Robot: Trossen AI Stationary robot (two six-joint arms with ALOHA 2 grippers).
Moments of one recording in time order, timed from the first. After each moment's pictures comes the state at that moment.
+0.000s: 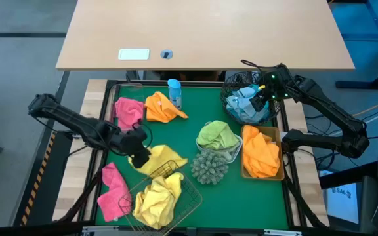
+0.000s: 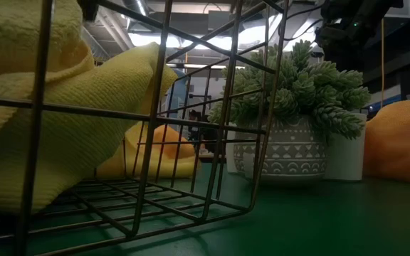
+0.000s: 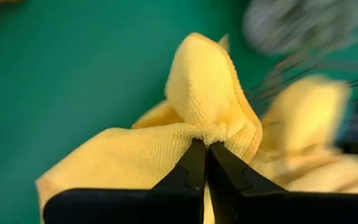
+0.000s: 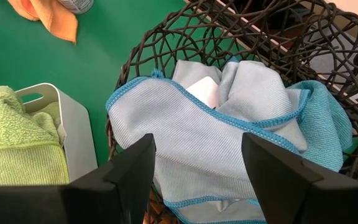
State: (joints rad) left arm -0.37 1.06 0.82 -0.73 -0.22 -1.07; right arm -0.80 1.01 1.06 -1.00 -0.12 0.02
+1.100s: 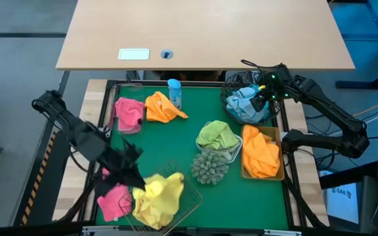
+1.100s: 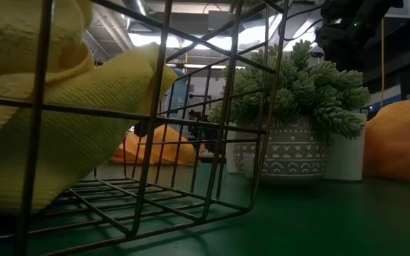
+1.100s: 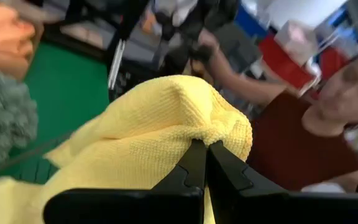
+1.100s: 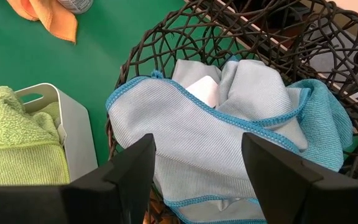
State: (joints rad) left arm -0.63 1.13 1.23 -0.34 -0.07 -0.72; right arm -0.80 1.01 1.06 -1.00 -0.12 0.02
